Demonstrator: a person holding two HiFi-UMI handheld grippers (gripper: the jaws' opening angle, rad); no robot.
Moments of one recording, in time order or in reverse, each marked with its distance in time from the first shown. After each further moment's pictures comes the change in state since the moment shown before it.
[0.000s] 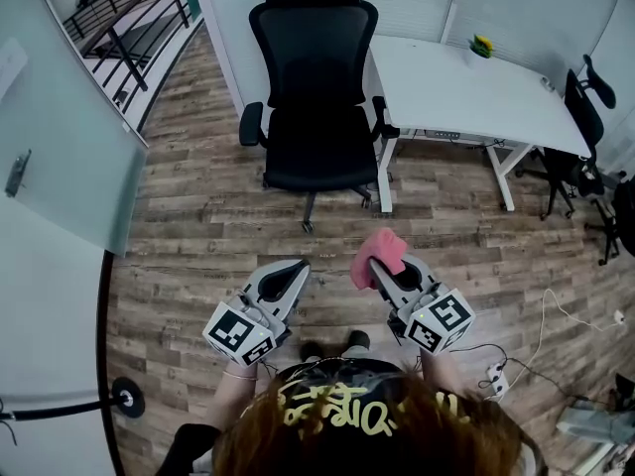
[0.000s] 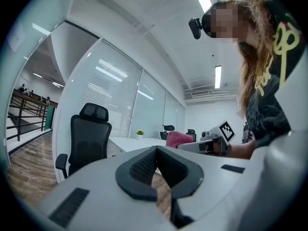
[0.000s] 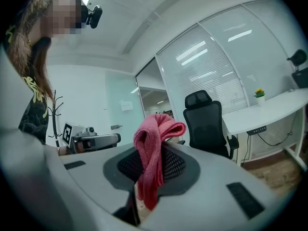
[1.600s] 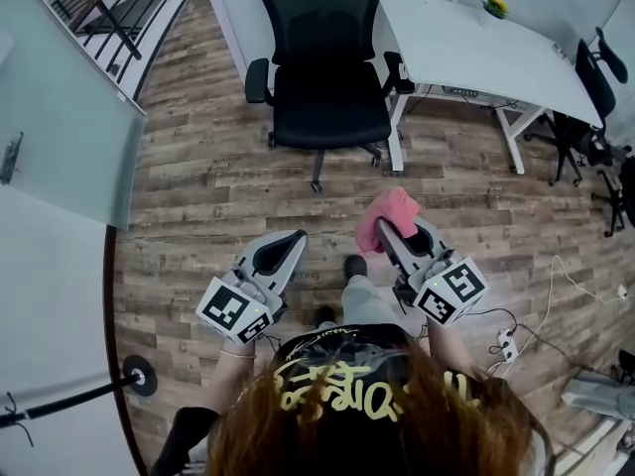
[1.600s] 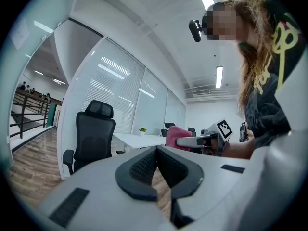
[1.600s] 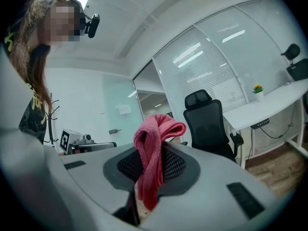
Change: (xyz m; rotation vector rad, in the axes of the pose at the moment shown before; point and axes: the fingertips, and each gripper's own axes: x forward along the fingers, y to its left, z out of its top) left arm -0.047 0.032 -0.018 -0.019 0.027 -0.001; right arm 0.030 0.026 -0.014 0.045 -0.043 -0.032
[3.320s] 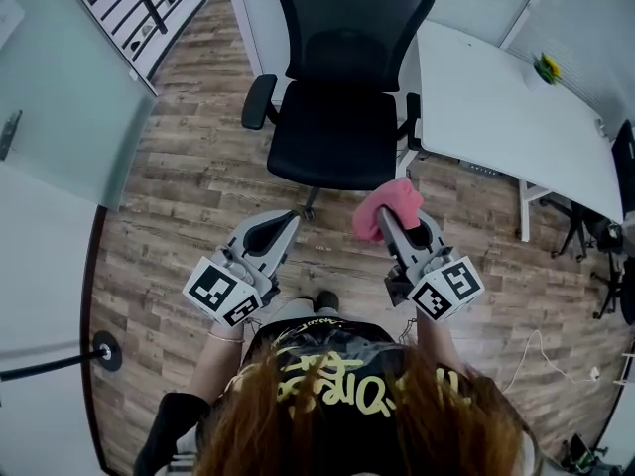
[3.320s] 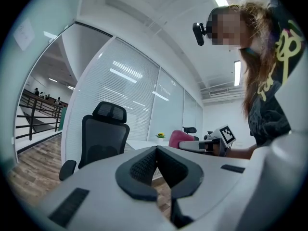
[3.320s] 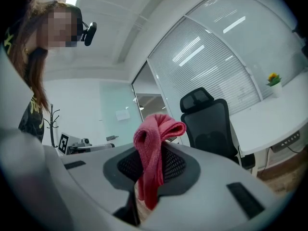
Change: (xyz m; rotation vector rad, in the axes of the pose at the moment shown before) left arm 0.185 0.126 0.040 -0.013 -0.053 0.179; right arm 0.129 -0.200 0.070 0.043 -0.019 0.127
